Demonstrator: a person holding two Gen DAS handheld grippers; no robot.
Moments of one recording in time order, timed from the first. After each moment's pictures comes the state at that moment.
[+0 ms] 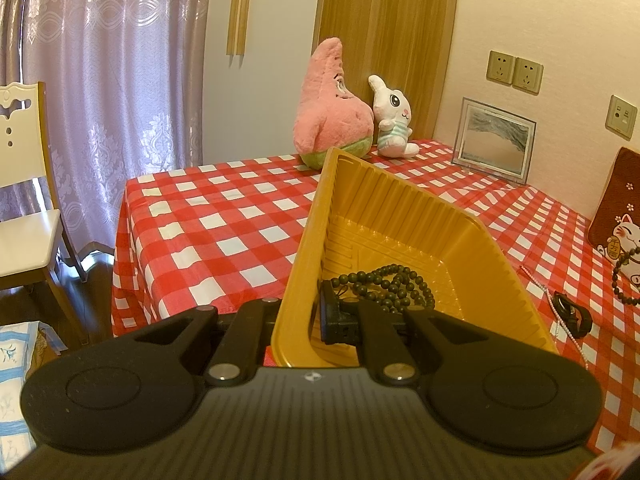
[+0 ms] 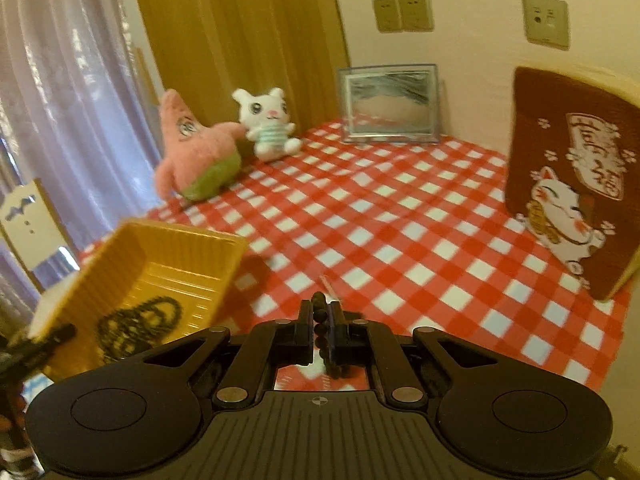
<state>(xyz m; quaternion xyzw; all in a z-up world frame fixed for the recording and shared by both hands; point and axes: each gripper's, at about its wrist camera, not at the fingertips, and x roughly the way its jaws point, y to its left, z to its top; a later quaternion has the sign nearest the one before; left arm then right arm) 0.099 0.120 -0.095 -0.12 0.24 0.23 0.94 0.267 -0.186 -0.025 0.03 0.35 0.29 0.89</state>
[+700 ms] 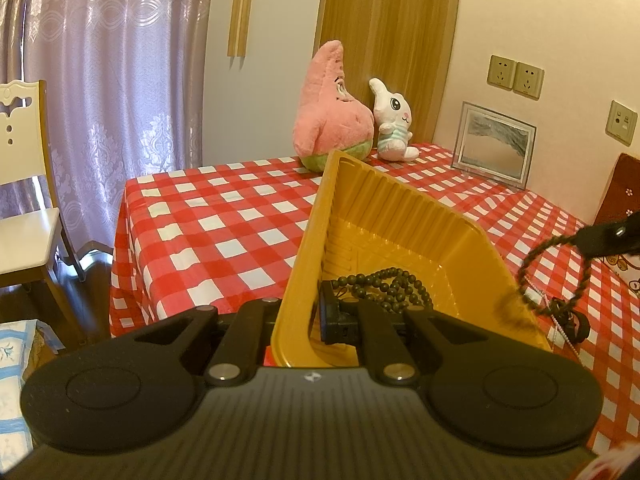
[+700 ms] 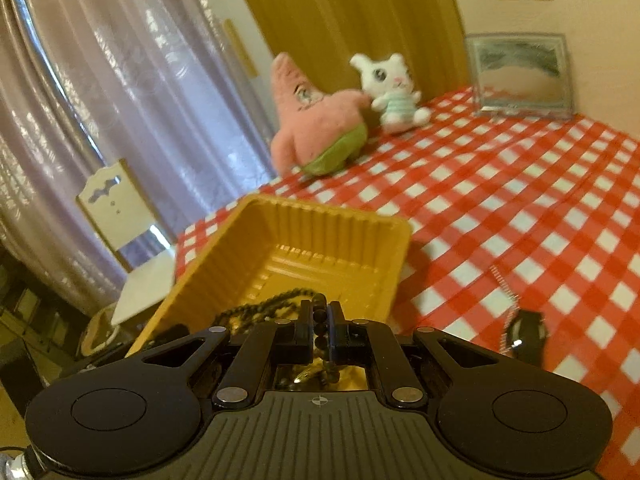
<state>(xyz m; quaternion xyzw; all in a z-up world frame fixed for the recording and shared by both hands) 0.103 0.120 -0.090 -0.12 0.24 0.23 0.94 0.261 -0.078 -0.036 0.06 0.39 0.42 0.82</state>
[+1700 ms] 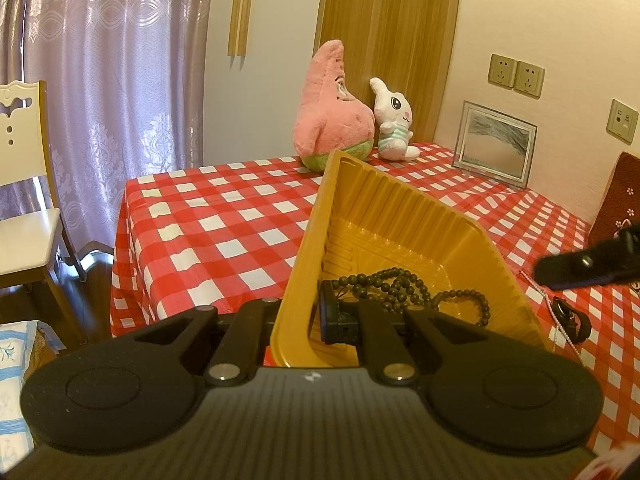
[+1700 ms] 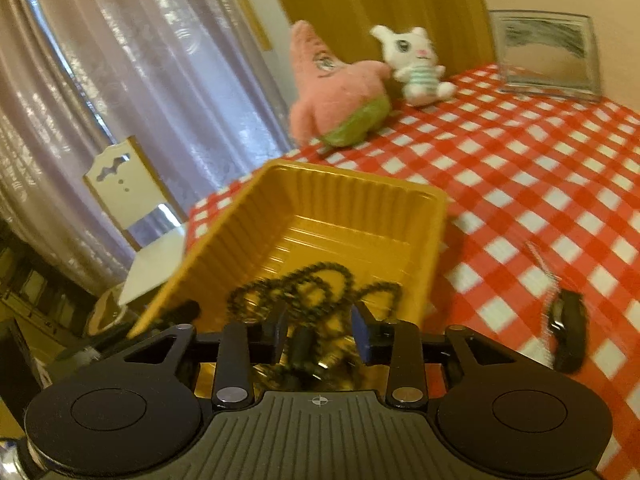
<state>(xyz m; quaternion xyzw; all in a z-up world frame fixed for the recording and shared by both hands) 0.105 0.120 -0.088 -0.12 0.24 0.23 0.94 0.252 -0.062 -0.058 0.04 0.40 0.42 0.81</state>
